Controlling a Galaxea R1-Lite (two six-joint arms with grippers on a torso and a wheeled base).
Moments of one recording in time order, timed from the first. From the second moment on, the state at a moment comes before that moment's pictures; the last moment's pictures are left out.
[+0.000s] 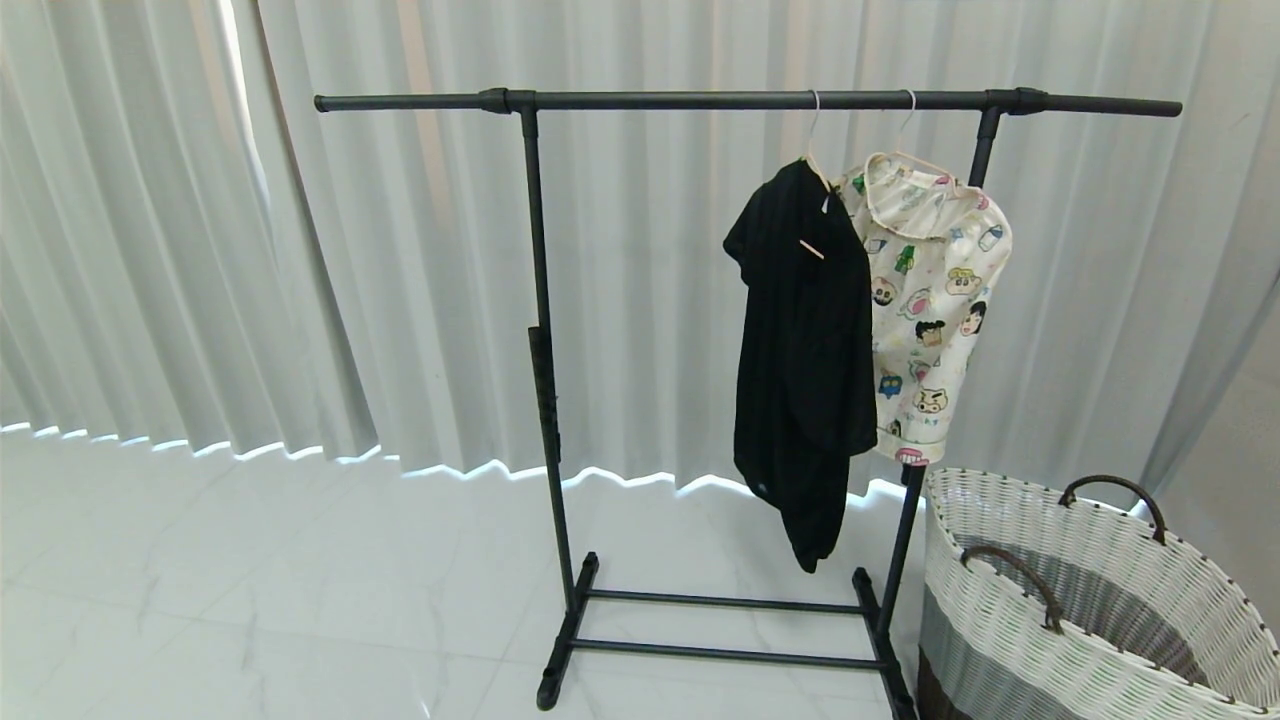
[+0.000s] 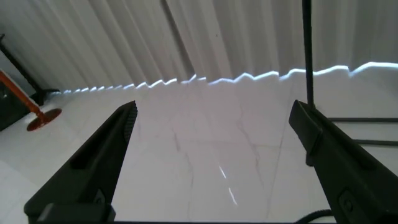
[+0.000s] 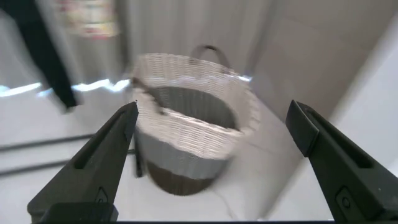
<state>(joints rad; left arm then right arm) 0.12 0.11 -0.03 0.00 0.07 0.40 -0.02 0.14 -0.03 -0.04 -0.32 -0.07</state>
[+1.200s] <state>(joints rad) 0.10 0.09 0.00 -0.01 -0.03 0.11 0.00 0.00 -0.02 -0.01 -0.38 -0.05</state>
